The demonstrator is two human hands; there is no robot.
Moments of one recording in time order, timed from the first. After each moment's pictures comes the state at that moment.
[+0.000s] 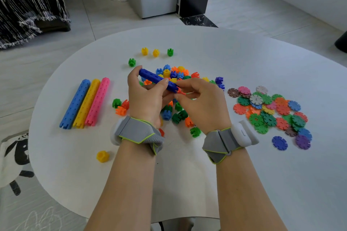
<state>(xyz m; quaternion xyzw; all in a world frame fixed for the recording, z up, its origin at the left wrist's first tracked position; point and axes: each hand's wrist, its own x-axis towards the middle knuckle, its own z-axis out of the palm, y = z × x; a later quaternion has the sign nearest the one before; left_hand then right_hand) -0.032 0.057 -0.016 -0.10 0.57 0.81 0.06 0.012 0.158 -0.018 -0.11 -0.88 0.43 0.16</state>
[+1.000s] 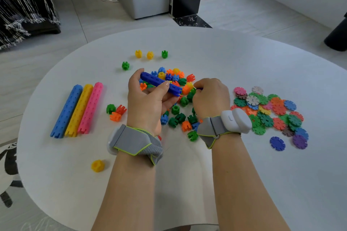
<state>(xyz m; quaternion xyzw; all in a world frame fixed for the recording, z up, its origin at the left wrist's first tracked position) -0.031 0.060 -0.013 -0.08 0.55 0.82 0.11 -0.018 0.185 -0.025 -0.29 -0.92 0.25 0.05</state>
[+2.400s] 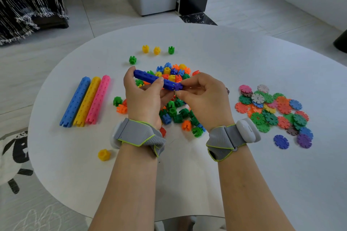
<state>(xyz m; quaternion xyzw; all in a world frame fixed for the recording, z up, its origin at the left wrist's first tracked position) -0.035 0.052 -0.024 -0.13 0.55 0.82 0.06 0.011 0.157 -0.020 -0.14 -0.82 0.53 0.16</state>
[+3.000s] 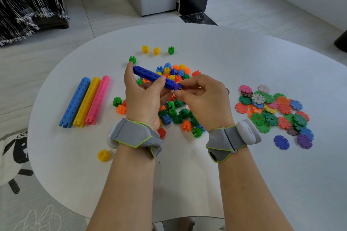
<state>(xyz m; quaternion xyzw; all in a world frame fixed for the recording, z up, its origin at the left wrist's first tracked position) -0.033 0.051 -0.018 -0.10 0.55 0.82 0.07 0.012 0.158 -0.019 -0.14 -0.81 0.55 0.15</state>
